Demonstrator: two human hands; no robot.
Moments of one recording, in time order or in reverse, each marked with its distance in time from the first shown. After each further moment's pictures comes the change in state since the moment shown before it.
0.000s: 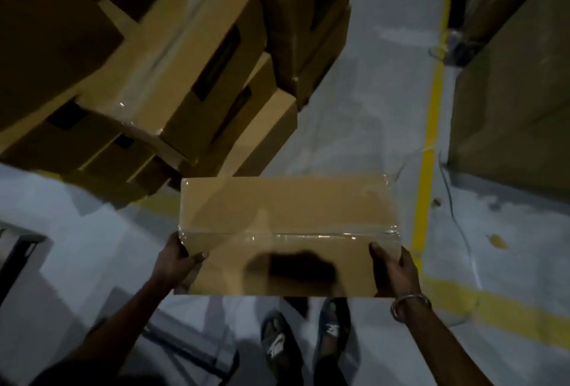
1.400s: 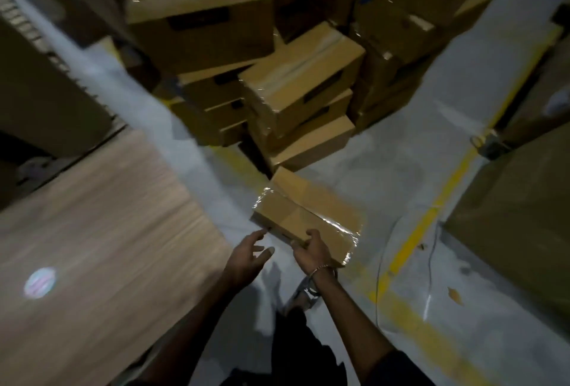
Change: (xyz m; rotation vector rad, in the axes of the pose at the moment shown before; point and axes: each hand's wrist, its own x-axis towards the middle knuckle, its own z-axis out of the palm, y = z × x) left_hand -0.393 0.011 -0.016 -0.499 -0.009 0.097; right_hand -0.341 -0.043 0.026 -0.878 -0.531 -0.350
